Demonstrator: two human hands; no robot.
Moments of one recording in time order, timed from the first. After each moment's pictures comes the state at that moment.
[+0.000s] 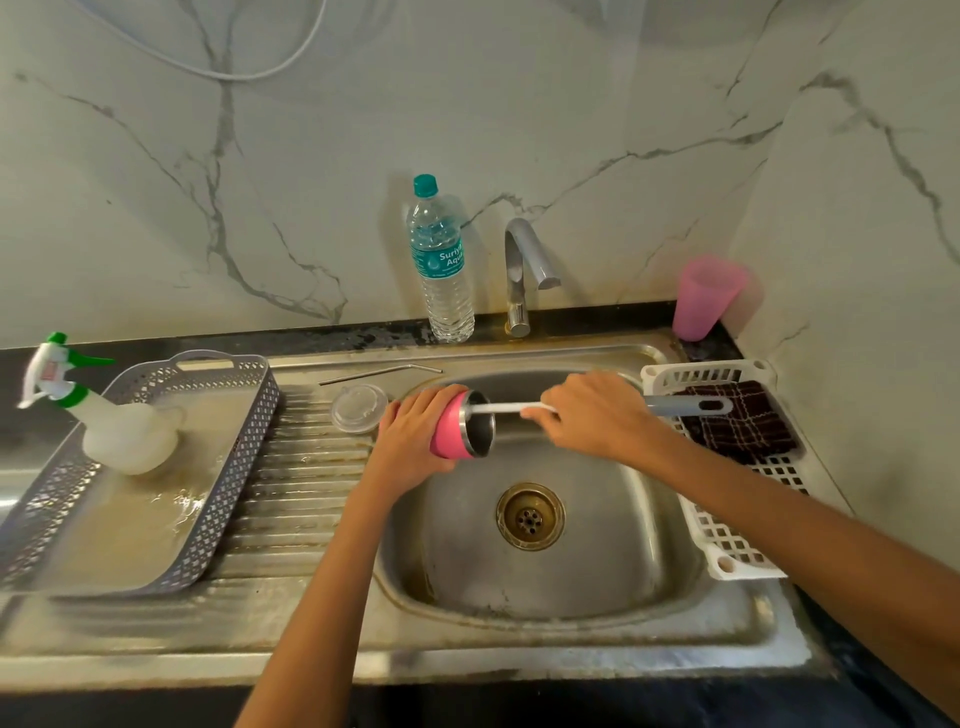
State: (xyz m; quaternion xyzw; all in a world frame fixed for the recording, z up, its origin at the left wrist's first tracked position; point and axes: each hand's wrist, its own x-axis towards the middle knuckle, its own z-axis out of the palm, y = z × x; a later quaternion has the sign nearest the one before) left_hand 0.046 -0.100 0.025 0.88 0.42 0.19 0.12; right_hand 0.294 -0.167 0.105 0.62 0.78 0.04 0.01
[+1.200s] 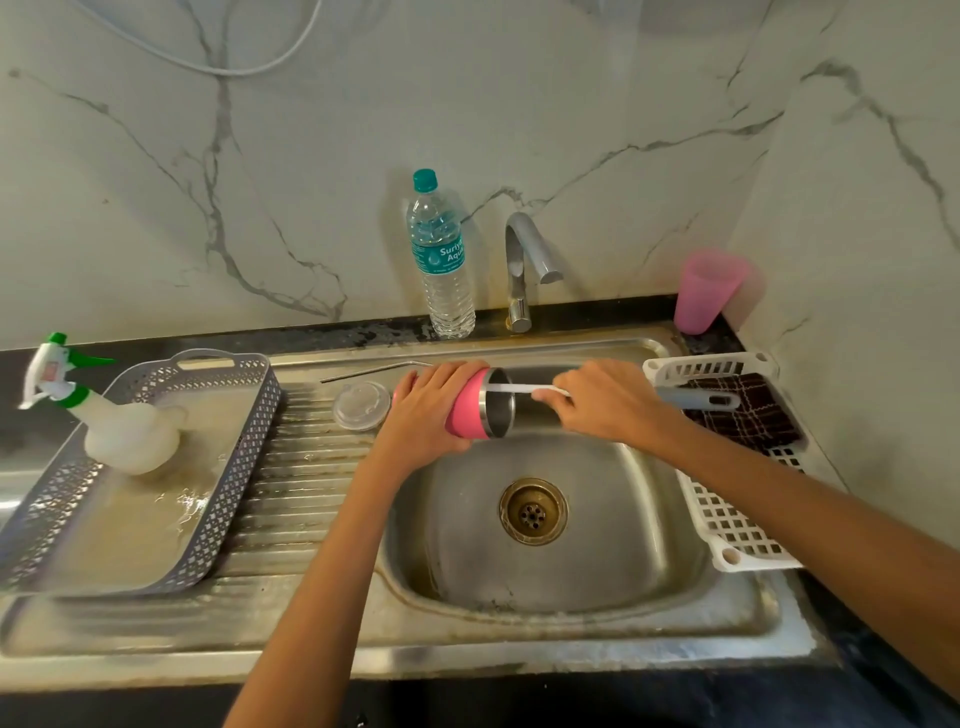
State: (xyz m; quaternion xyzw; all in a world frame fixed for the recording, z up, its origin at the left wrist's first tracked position) left_hand 0.061 -0.091 0.054 0.91 0.37 0.17 0.07; right_hand 0.301 -0.163 0.104 0.65 0.76 0.01 -0.01
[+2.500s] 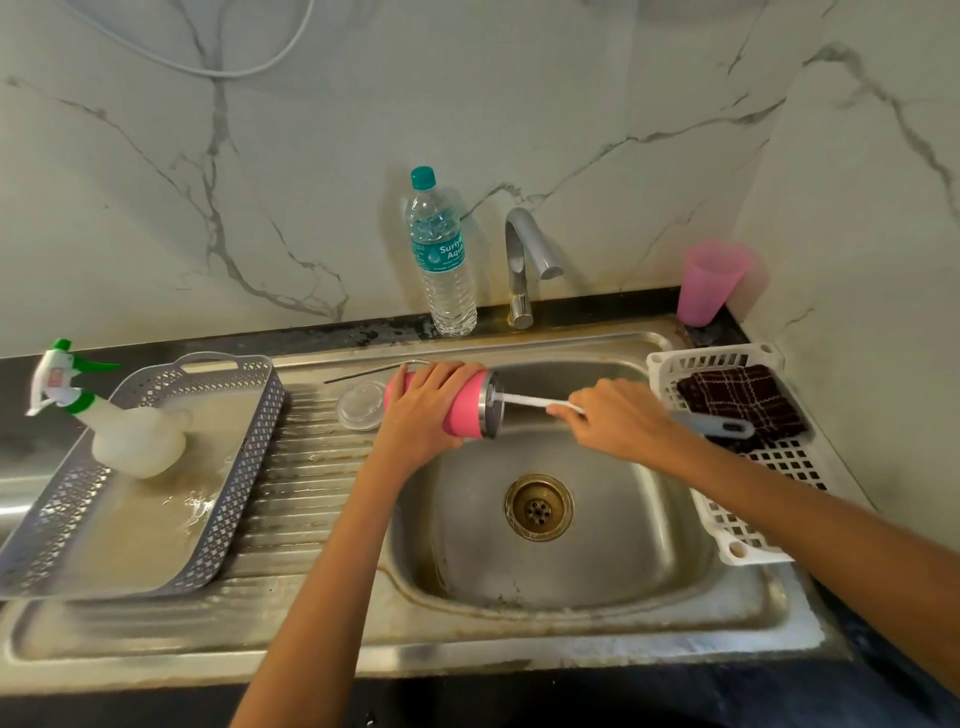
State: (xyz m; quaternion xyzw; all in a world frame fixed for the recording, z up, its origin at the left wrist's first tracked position) left_hand 0.058 -0.091 0.052 0.90 0.40 0.15 0.01; right_hand 0.311 -0.174 0.075 0.67 0.74 -0.02 -0.02
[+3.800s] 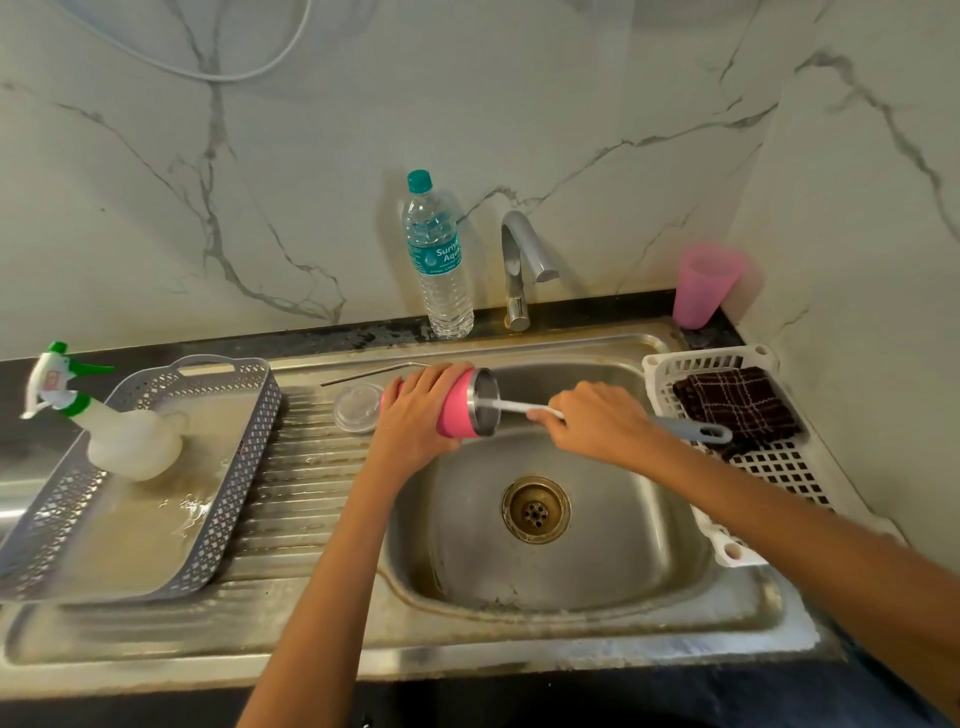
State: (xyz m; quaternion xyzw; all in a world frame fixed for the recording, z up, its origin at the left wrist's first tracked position) left_hand 0.055 -0.091 0.046 0.89 0.42 0.17 0.03; right_hand 0.292 -0.173 0.081 0.67 0.74 -0.06 -0.02
